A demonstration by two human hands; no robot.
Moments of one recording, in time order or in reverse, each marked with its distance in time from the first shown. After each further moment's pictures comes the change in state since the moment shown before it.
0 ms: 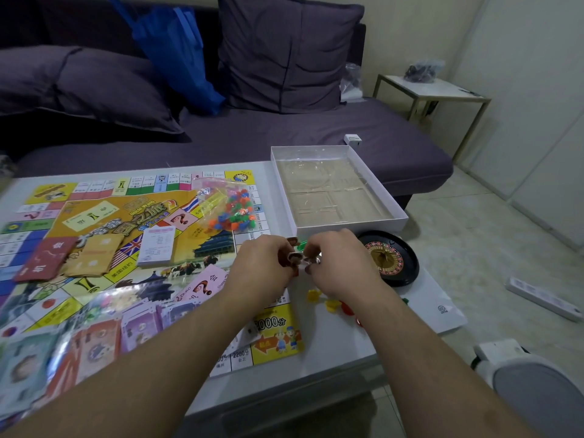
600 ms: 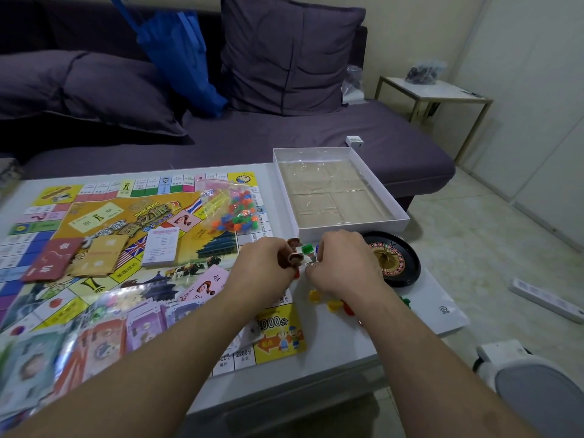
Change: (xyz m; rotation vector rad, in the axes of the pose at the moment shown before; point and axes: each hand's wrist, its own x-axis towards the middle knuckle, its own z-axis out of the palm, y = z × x) left_hand -0.005 0.001 -0.005 0.000 -0.022 -0.034; right_hand -0.002 -0.008 -0.005 -0.077 -0.021 0.090
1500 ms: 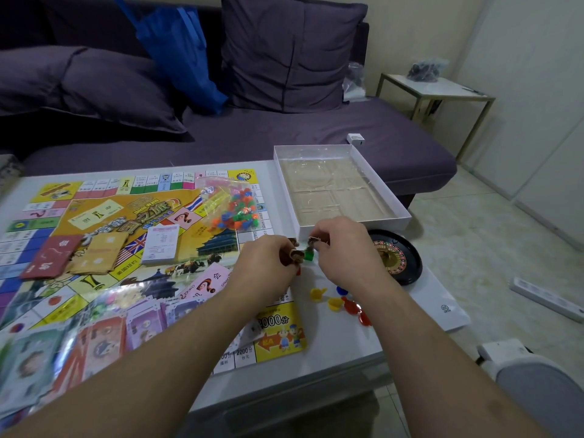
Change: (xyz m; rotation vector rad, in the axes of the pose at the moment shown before) left_hand -0.002 0.003 -0.001 -0.033 0.006 0.010; right_hand 0.012 0.007 0.002 0.313 0.091 -0.039
